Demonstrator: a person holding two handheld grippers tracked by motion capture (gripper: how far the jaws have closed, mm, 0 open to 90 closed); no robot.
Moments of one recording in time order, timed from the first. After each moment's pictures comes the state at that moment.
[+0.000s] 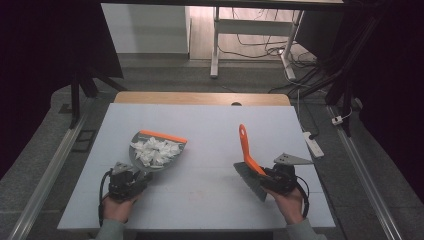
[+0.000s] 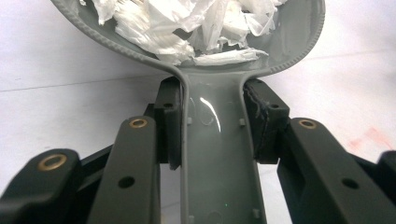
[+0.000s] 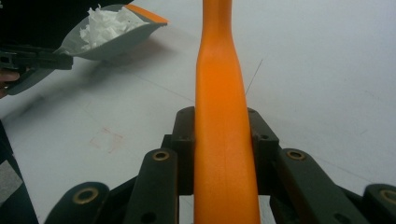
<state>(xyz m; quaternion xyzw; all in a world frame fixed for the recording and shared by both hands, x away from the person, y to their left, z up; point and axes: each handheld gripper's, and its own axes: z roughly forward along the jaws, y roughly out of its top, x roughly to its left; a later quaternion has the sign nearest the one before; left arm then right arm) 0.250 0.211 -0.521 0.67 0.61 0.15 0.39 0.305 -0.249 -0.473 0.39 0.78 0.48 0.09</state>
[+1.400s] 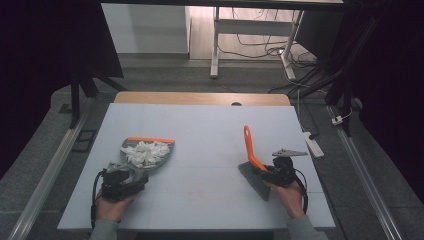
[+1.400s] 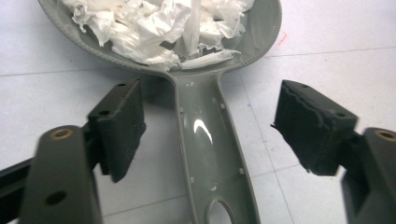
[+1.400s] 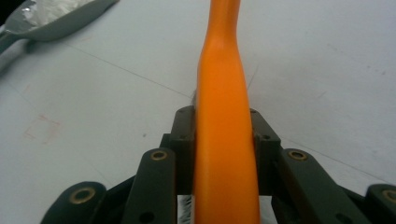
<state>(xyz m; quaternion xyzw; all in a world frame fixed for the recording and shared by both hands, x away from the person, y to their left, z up) 0.246 0.225 -0.517 0.68 0.62 0.15 0.36 0.344 -0.262 -0.501 0.44 0.79 0.42 0.07</state>
